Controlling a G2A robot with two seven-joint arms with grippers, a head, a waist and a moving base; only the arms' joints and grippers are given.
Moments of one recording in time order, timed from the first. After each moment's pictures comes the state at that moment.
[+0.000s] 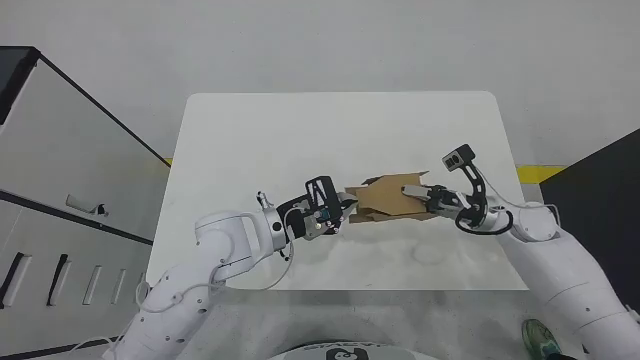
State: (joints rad) left arm 1.50 -1.14 -1.10 -2.02 1.39 -0.66 -0.30; right arm -1.35 -0.85 1.11 -1.38 0.82 -0.49 1.14
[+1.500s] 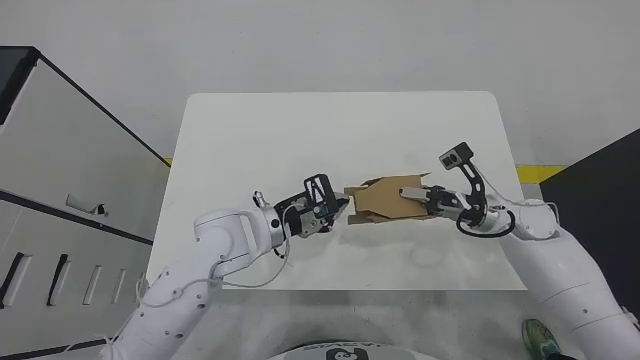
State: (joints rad) left arm 1.48 -1.12 -1.08 -1.98 1.38 -0.64 -0.34; right arm -1.37 -0.88 1.18 -1.42 0.80 -0.46 1.21
